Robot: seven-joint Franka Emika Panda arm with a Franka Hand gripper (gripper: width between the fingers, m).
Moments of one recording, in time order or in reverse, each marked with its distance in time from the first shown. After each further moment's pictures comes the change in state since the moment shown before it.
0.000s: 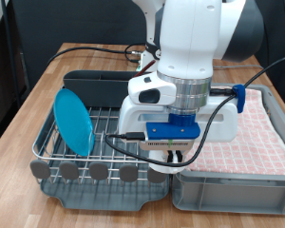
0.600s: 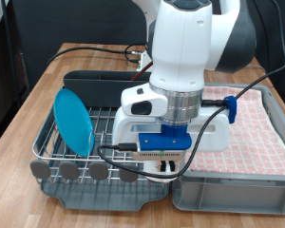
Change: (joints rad) arm -0.025 0.035 0.012 0.003 0.010 0.034 -0.019
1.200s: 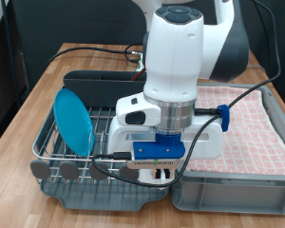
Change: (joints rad) arm -0.027 0.024 0.019 0.000 0.009 0.022 -0.015
